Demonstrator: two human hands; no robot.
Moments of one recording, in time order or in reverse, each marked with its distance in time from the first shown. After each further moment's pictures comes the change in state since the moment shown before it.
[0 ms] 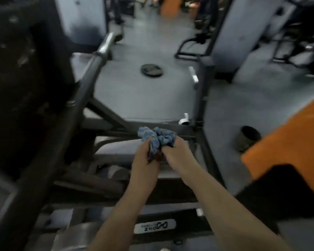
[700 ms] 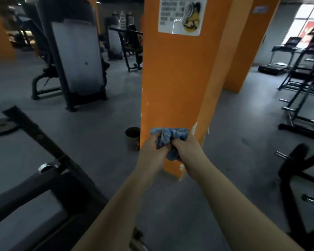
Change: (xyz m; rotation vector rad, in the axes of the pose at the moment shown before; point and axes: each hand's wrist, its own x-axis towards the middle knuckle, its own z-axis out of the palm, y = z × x) left_hand -0.152 0.118 0.384 0.033 -0.907 0.219; right_hand -0.254 0.123 -0.368 0.362 0.891 0.008
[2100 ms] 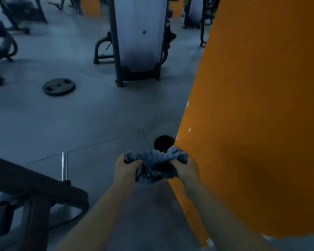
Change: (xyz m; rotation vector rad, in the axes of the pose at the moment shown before) left_hand 0.539 -0.243 -0.052 -0.302 0.827 -0.568; right_hand 0.619 0.128 0.050 -0.035 -0.321 0.337
